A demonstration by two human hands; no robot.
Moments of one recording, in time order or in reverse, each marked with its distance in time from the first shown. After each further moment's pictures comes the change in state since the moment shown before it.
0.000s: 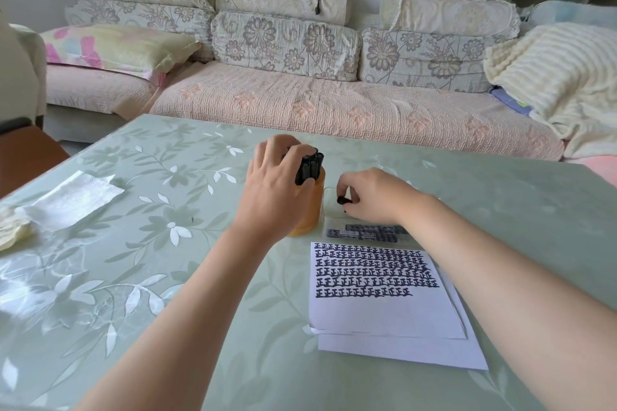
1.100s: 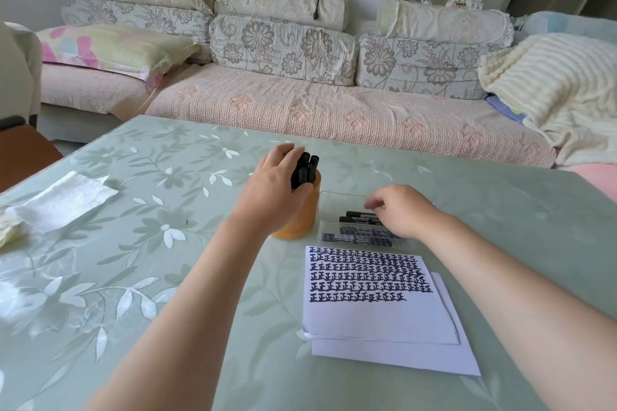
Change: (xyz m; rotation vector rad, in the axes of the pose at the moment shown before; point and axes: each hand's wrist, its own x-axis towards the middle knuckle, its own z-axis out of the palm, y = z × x) left_hand 0.013 -0.015 0.016 -0.125 -0.247 -0.163; right_hand -0.022 0.042 0.016 0.073 0.057 0.260
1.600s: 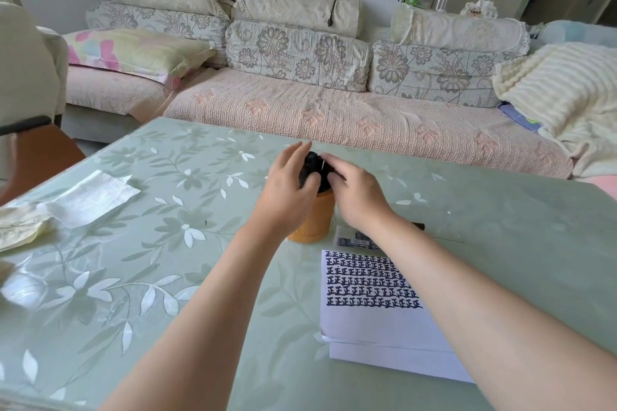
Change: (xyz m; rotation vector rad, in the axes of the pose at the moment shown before) left_hand -0.003 0.002 -0.004 -0.344 0.134 -0.093; right_hand 0.018 -0.106 0.011 0.557 0.301 -0.184
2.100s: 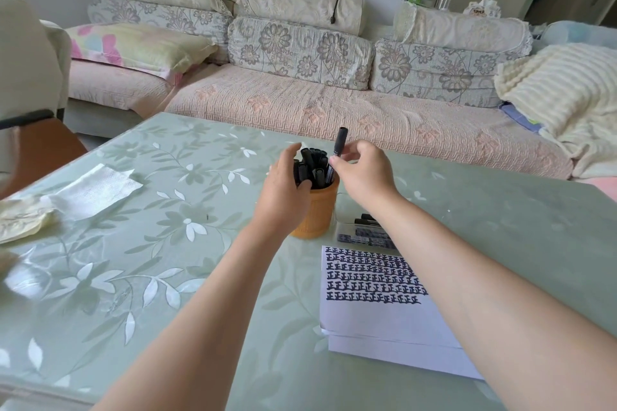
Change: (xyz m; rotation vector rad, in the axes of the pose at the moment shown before) left_hand -0.006 -0.010 0.004 0.028 0.050 -0.101; right_hand 0.013 -0.016 -0.014 0.030 0.216 0.156
